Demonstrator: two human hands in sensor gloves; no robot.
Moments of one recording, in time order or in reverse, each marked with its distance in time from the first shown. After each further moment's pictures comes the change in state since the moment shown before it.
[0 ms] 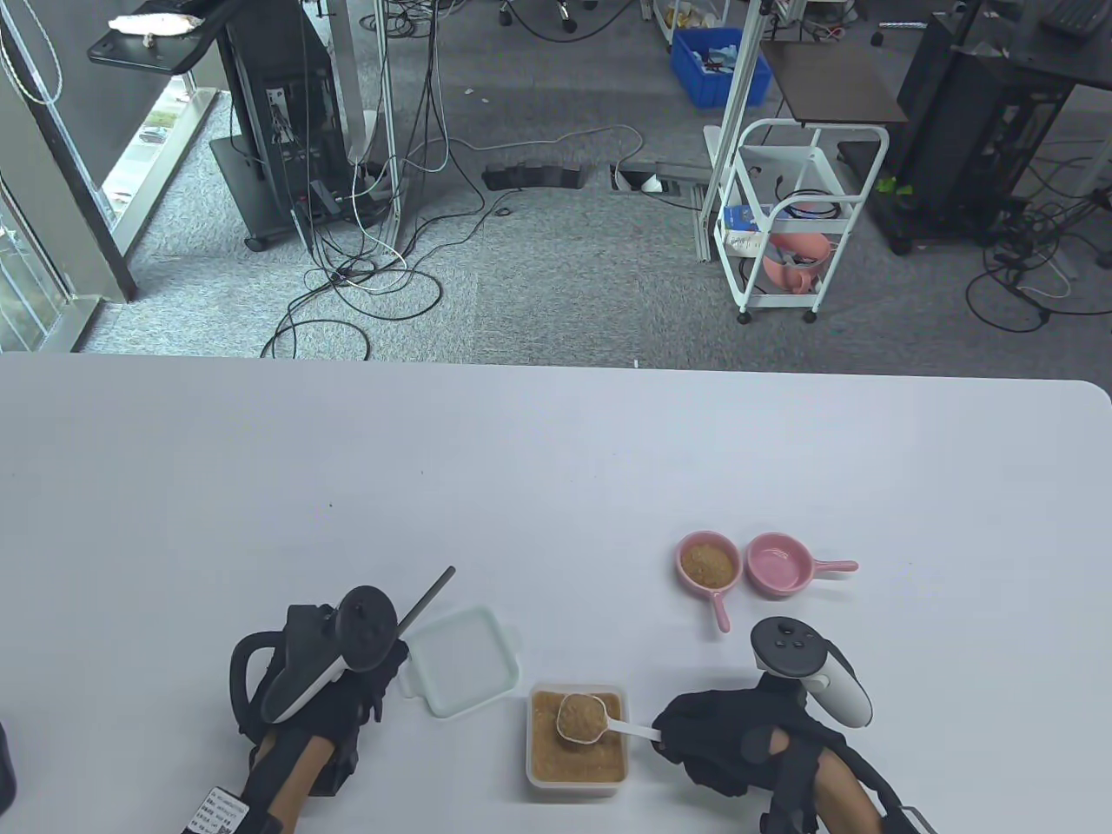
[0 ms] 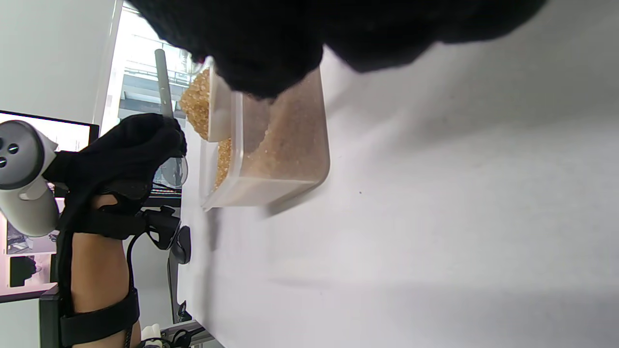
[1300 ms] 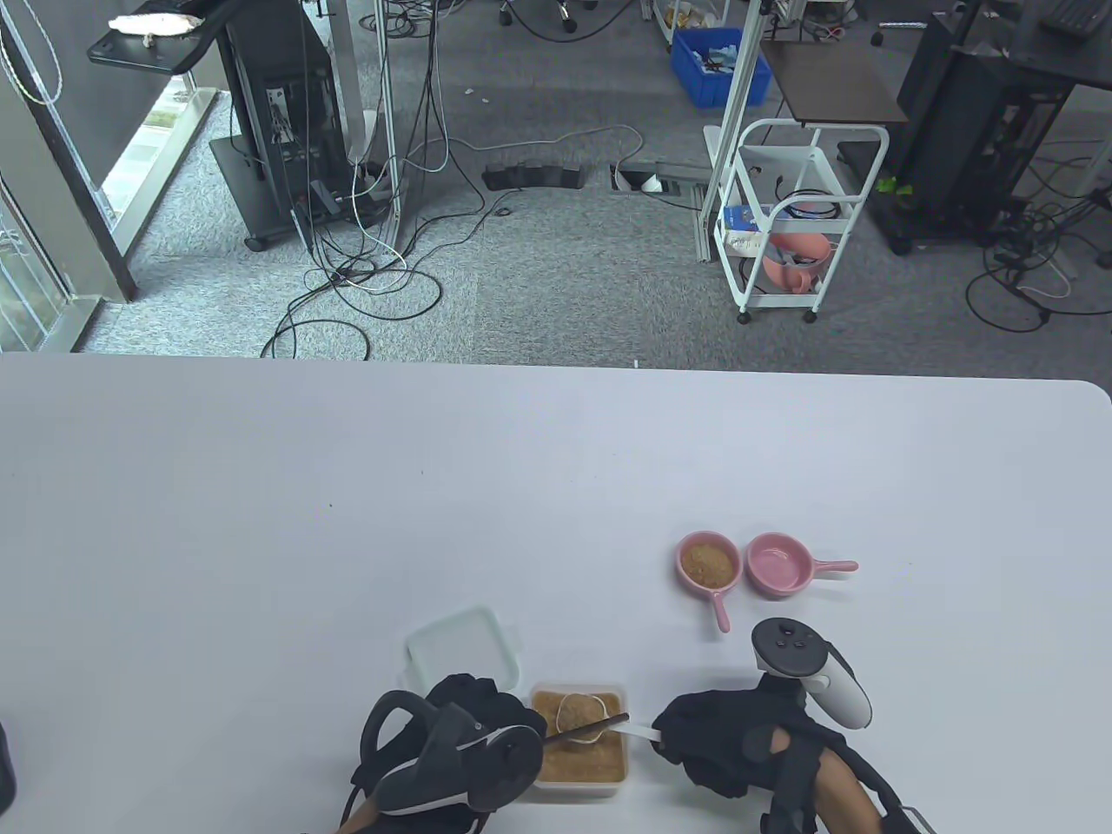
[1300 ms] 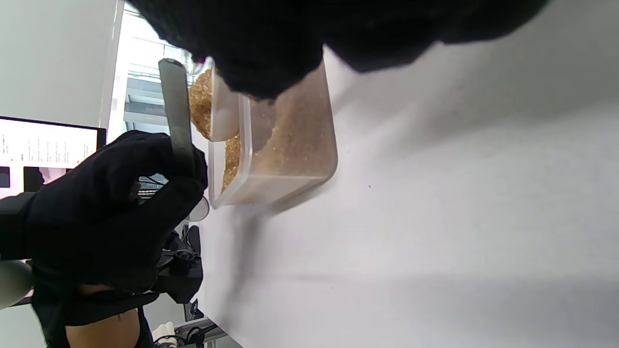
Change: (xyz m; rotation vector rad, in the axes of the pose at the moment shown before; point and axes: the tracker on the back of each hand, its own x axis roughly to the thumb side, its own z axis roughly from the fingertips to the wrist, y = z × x) left_hand 0.119 -0.019 0.069 0.001 -0.565 -0.105; right_hand 0.001 0.001 0.001 0.014 -0.005 -0.036
